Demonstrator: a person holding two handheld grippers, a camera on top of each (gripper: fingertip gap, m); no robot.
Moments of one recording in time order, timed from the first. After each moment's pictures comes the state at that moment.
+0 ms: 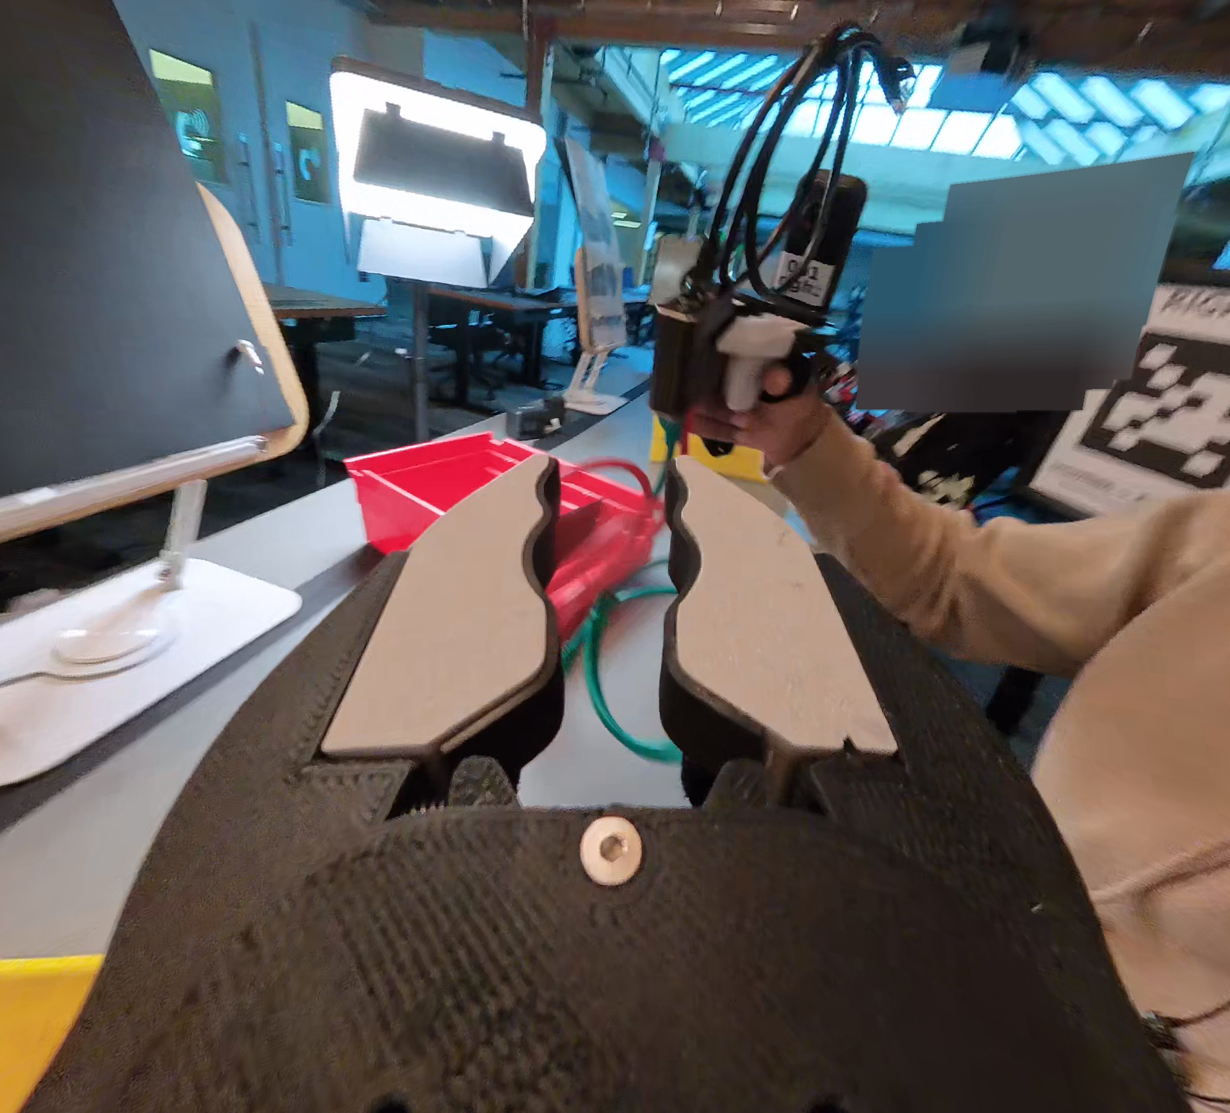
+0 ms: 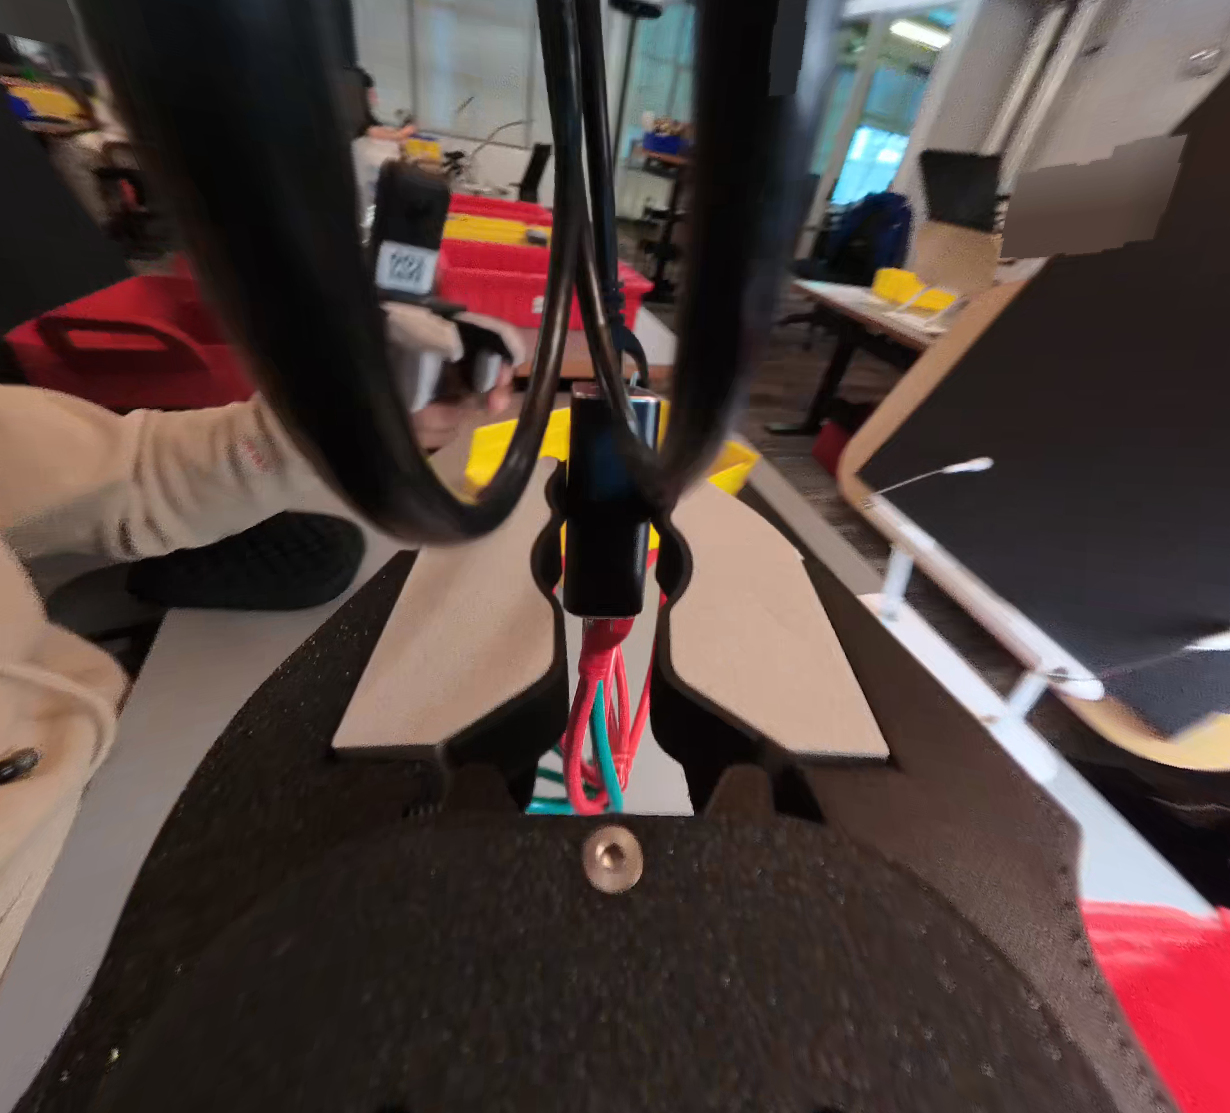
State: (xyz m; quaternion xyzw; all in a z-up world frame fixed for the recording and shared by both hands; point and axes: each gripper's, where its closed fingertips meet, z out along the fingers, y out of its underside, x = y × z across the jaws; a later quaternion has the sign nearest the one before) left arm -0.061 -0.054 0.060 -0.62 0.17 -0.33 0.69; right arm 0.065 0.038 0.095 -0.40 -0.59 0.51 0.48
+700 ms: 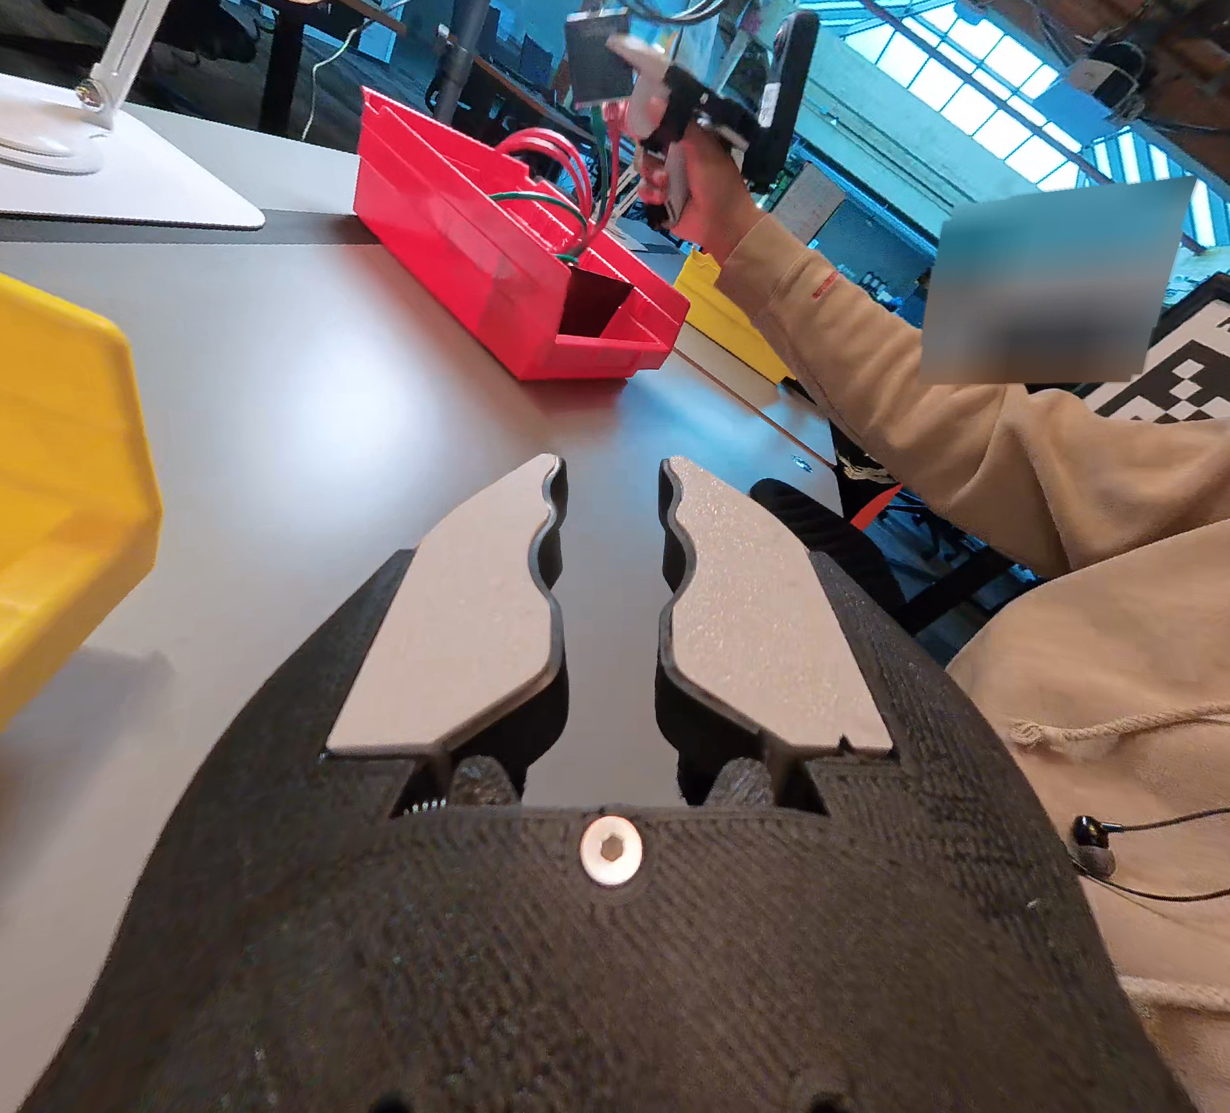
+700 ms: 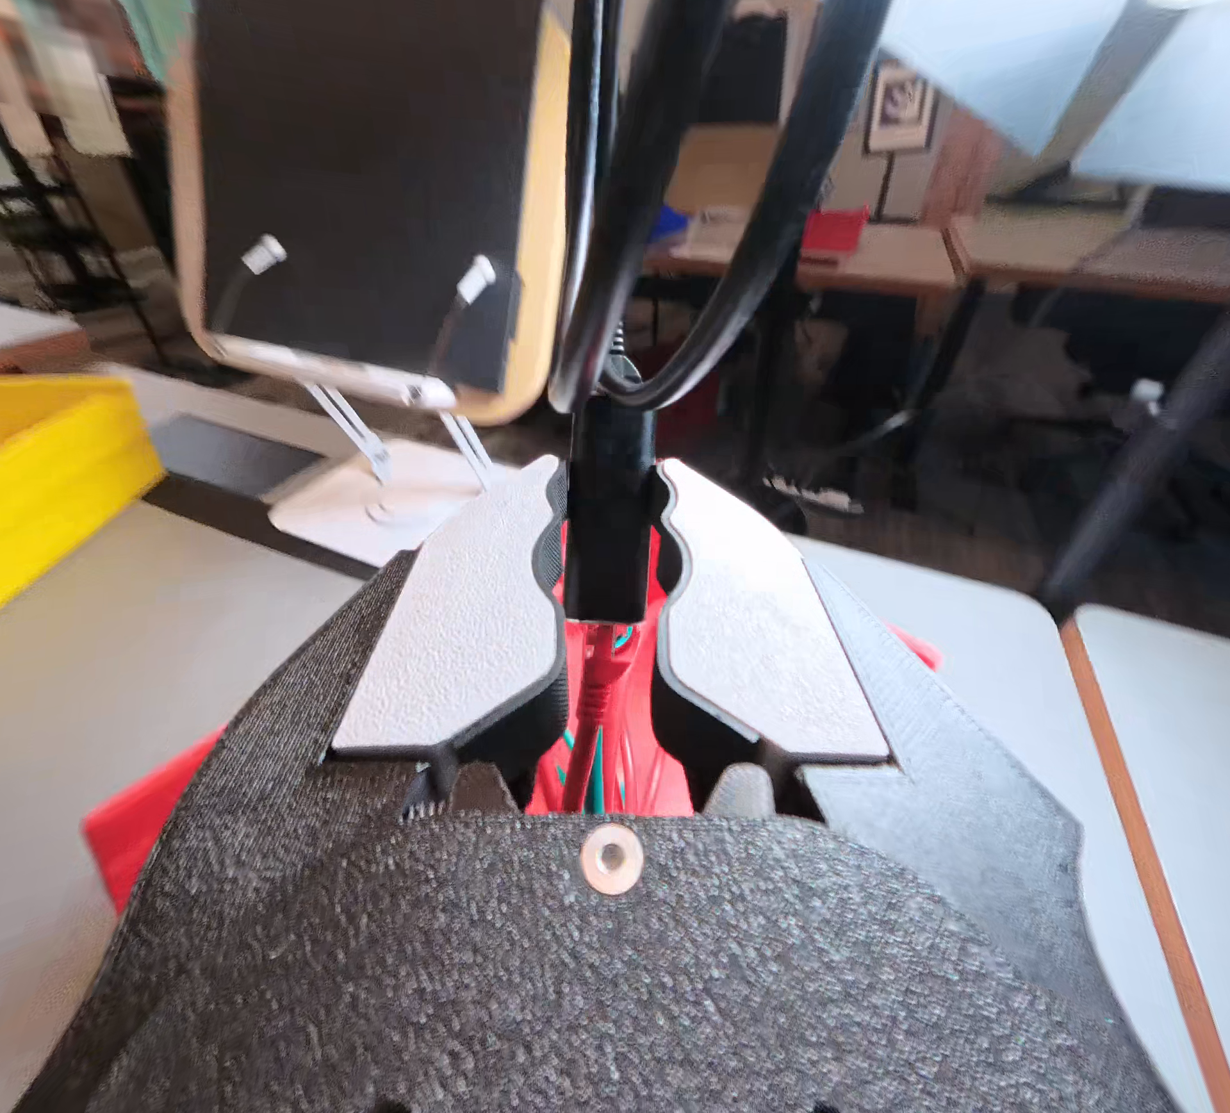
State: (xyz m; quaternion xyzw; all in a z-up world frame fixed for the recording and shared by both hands) left arm -0.082 -0.071 -0.102 -0.72 0.05 -0.40 0.56; right arm 0.133 0.336 -0.005 -0.65 -0.34 0.32 0.61
